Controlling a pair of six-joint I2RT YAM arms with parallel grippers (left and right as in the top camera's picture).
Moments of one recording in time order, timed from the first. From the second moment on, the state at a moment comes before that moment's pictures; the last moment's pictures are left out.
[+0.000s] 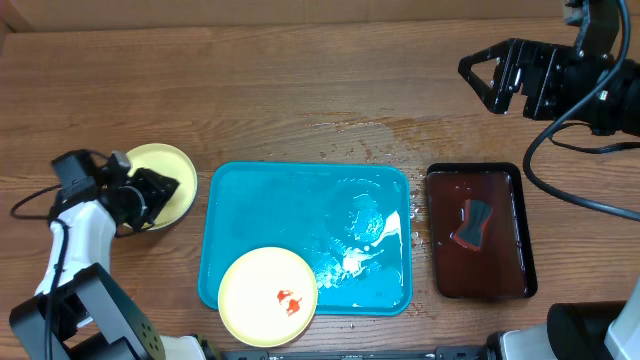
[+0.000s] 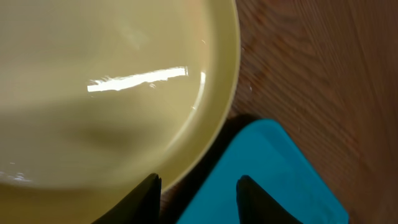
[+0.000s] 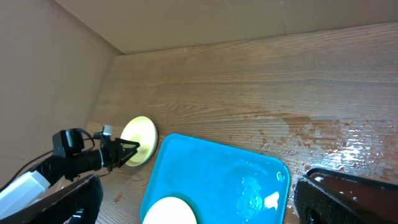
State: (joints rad) left arm 0.49 1.59 0.92 -0.55 0.51 -0.34; right arm 0.05 1.65 2.55 -1.64 -0.53 0.20
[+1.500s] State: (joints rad) left arm -0.21 1.72 0.99 -1.17 0.03 -0.26; right arm 0.05 1.65 2.55 -1.64 -0.53 0.20
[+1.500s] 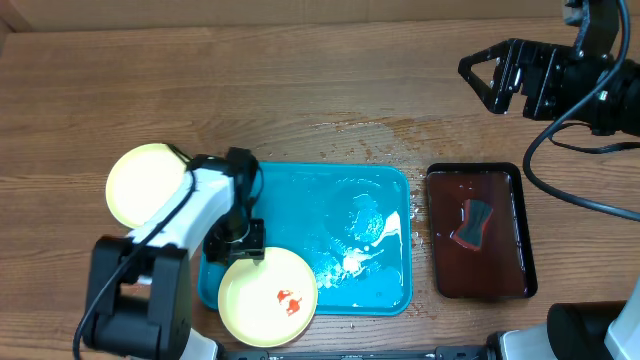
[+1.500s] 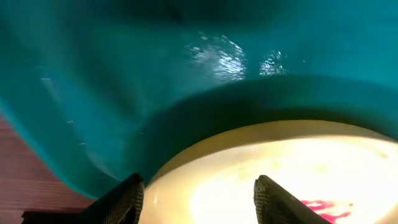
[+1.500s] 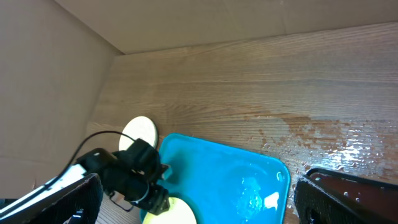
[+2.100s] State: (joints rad) left arm -0.23 1.80 0.99 -1.15 0.05 -0.33; right arm 0.05 1.65 2.55 -1.64 -0.53 0.18
